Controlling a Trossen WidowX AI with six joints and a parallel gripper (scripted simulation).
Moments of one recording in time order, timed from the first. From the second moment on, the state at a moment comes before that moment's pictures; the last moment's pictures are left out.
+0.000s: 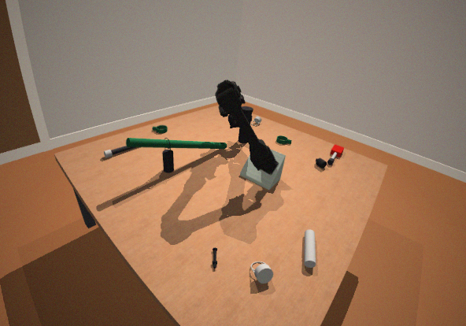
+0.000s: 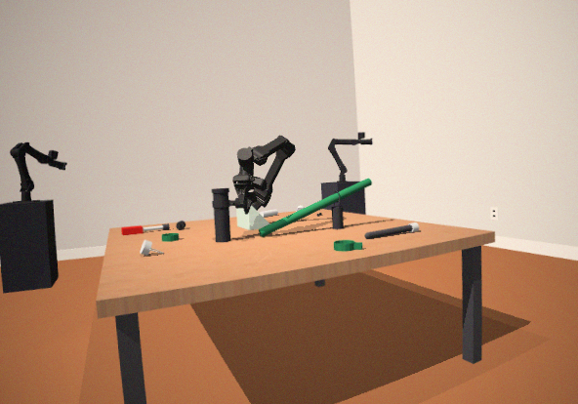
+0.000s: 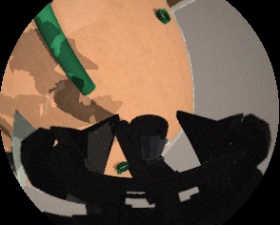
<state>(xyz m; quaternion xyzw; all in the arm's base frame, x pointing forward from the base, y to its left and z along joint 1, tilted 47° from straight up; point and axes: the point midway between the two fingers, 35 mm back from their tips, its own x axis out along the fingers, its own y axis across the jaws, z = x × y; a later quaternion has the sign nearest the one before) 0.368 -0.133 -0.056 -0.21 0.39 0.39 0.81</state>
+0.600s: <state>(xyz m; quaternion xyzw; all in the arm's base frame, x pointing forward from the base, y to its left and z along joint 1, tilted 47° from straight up) 0.367 -0.130 -0.059 -0.20 0.39 0.39 0.81</state>
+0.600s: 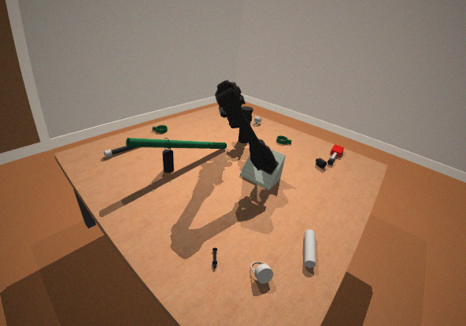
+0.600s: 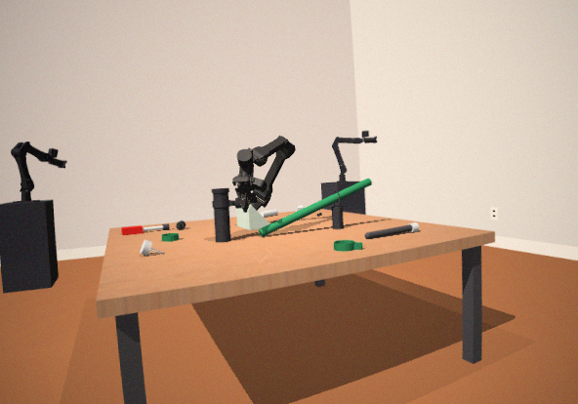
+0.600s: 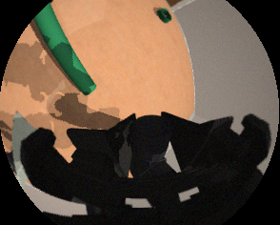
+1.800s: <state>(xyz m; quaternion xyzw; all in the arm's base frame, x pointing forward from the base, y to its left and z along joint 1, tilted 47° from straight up) 0.345 -0.125 -0.053 -0.27 0.29 0.44 0.80</state>
